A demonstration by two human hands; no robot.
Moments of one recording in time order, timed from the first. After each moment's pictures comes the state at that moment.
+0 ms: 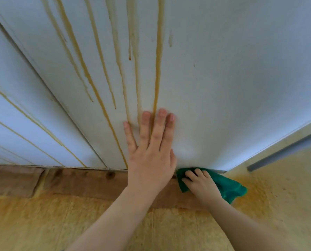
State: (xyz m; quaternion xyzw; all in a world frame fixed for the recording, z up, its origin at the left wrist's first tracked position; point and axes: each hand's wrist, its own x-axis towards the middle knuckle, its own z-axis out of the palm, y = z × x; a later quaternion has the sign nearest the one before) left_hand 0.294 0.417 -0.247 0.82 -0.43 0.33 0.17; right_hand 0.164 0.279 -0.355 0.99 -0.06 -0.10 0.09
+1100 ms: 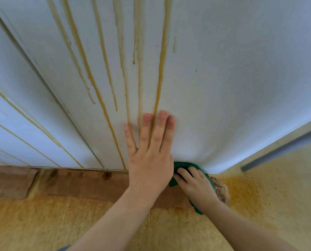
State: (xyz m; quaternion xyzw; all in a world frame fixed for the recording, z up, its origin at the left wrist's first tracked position) left_hand 0.290 0.416 -0.248 0.83 -0.41 0.33 0.19; right_hand 0.167 0.292 -0.346 0.99 -0.03 0.13 0.06
